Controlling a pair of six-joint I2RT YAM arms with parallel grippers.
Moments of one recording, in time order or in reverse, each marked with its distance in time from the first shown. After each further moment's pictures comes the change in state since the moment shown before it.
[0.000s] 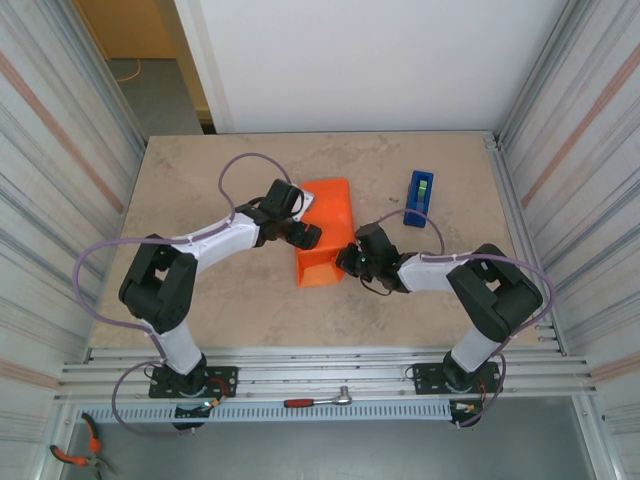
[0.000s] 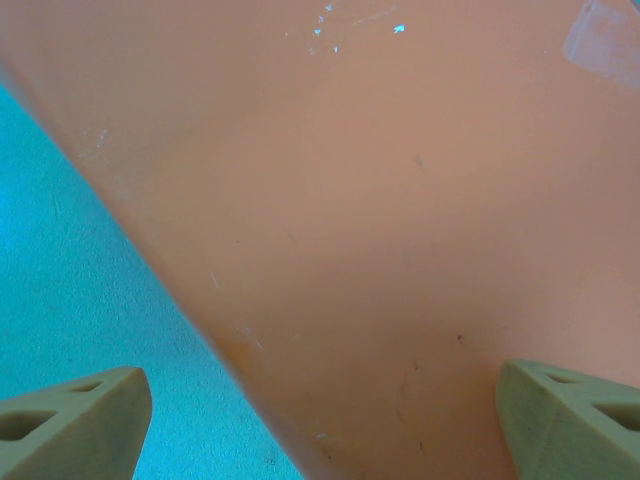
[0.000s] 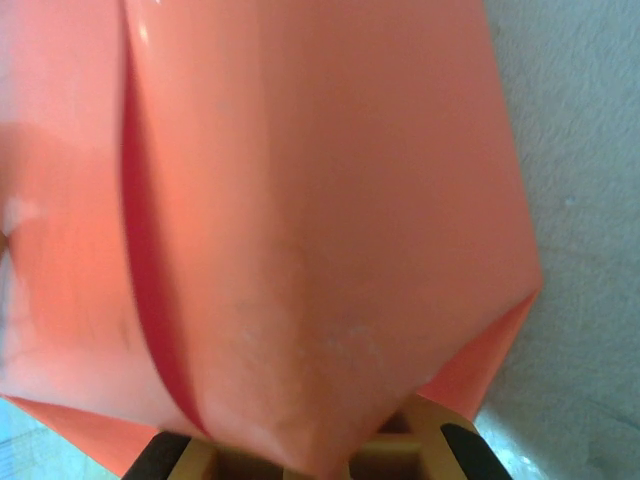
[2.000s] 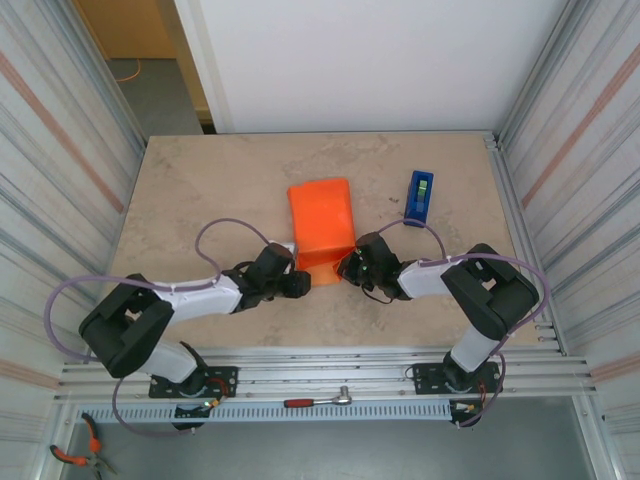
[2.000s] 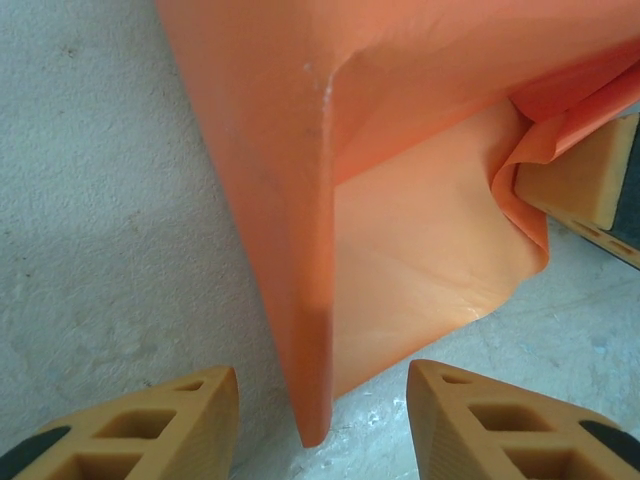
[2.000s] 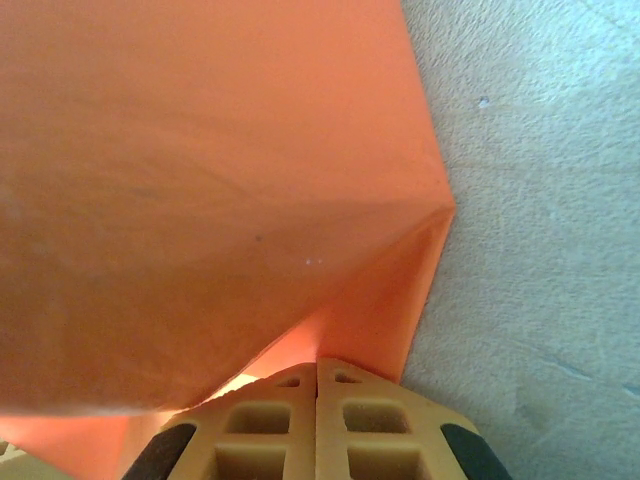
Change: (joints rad) left arm -0.192 -0.291 -0.596 0.375 0.001 -0.583; right arm 0.018 0.023 -0.065 0.064 0.007 0.045
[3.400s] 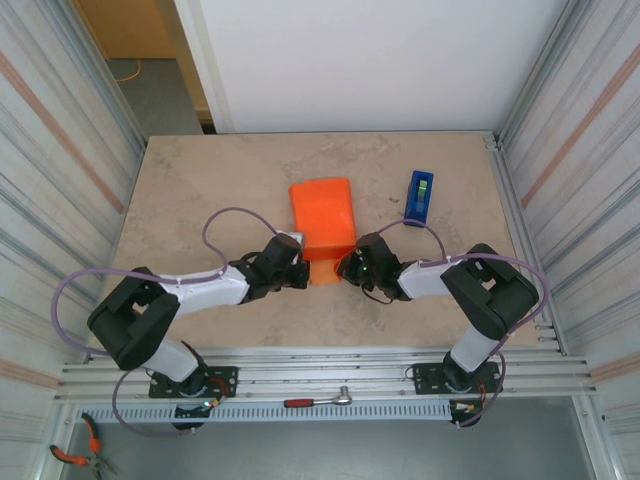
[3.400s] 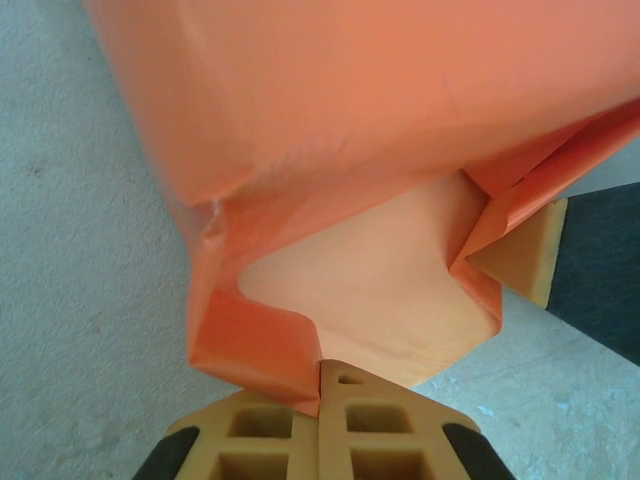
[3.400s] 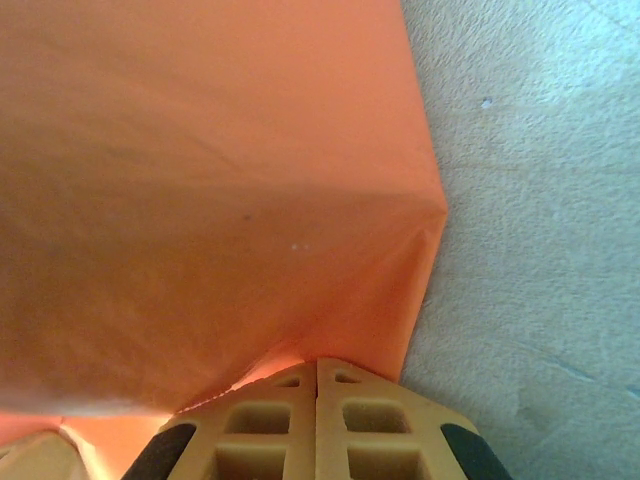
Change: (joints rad) left arm -0.005 0.050 0.109 -0.029 -0.023 0.032; right arm 0.001 0.001 -0.006 0.014 0.000 0.000
